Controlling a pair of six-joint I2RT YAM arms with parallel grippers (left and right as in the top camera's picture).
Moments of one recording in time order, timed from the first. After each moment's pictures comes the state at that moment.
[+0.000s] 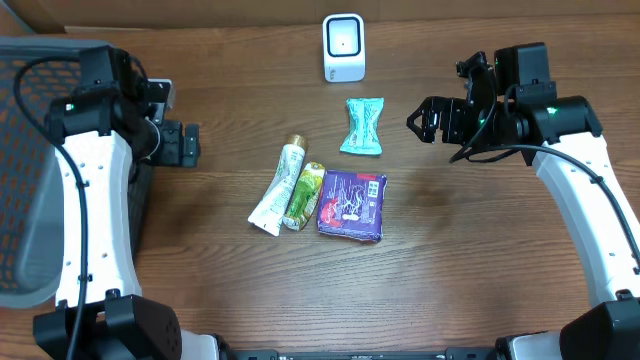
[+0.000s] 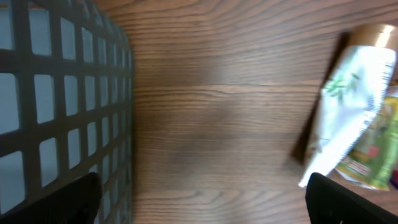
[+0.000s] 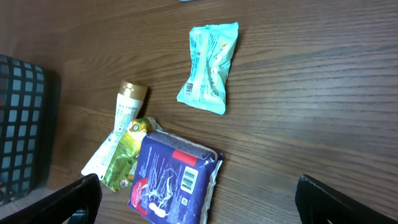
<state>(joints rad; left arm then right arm) 0.20 1.63 1.62 -1.24 -0.01 0.21 0.14 1.58 1.43 -0.87 -0.44 0.23</state>
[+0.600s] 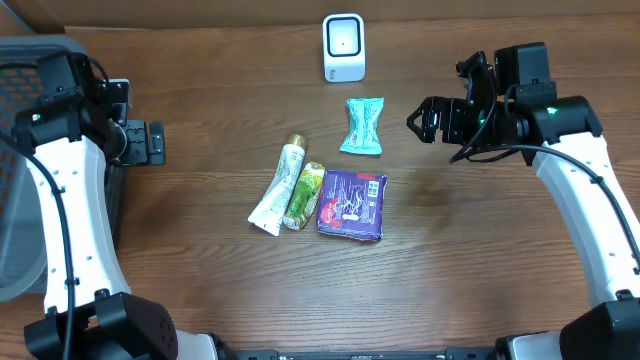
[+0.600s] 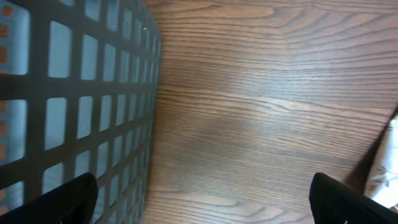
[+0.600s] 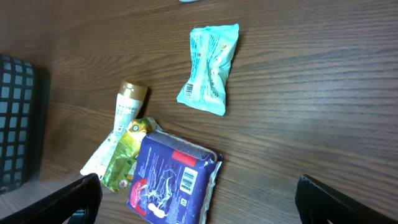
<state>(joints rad) 0.32 1.63 1.62 -1.17 -0.07 0.22 0.14 1.58 1.43 -0.87 -0.44 0.23</state>
